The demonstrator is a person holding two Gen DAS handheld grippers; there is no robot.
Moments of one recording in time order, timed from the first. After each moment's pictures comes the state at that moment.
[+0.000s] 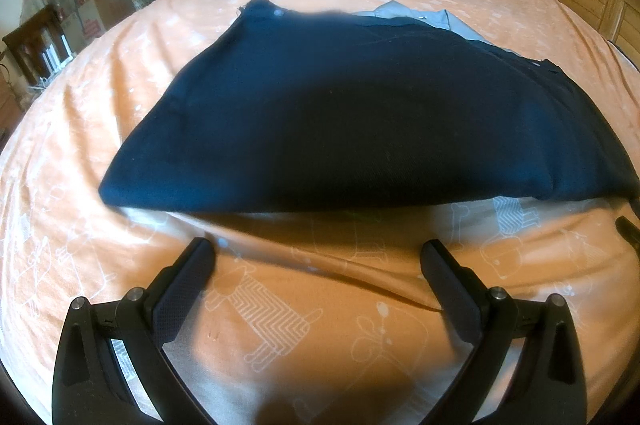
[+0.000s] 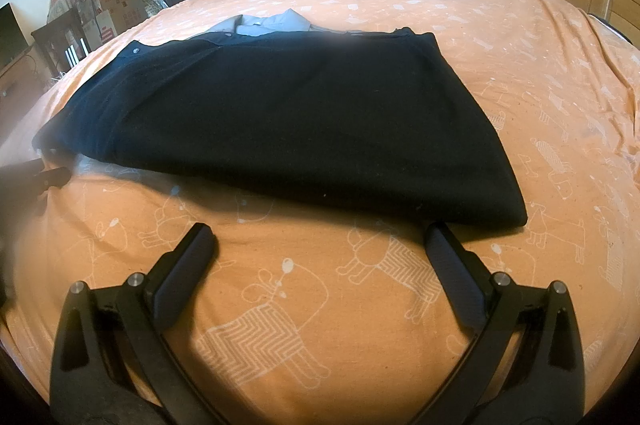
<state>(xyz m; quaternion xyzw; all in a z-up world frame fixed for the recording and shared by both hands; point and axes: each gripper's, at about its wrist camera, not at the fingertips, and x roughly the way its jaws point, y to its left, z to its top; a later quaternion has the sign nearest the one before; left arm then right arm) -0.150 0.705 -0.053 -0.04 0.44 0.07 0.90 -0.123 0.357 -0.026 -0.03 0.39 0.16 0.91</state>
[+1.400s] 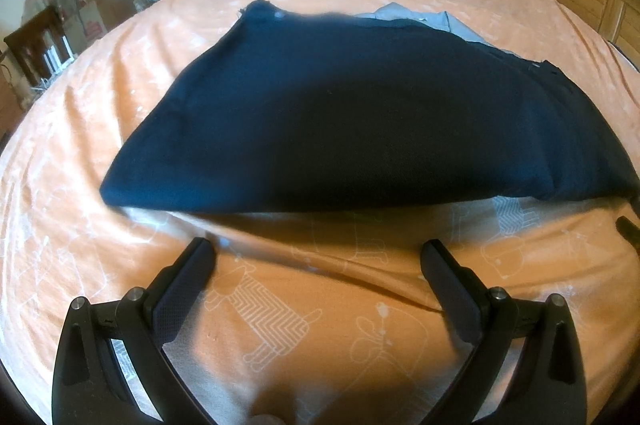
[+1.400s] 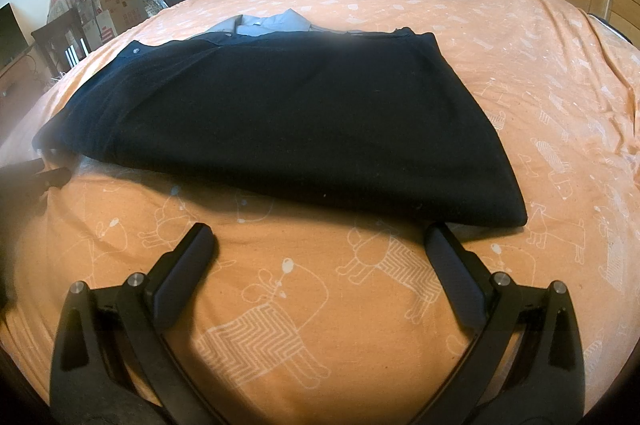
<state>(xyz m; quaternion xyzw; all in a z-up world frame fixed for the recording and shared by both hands) -0.157 0.702 -0.054 -0.04 0.43 0.07 0.90 -0.123 0.356 -0.026 -0.03 0.39 0.16 0.91</state>
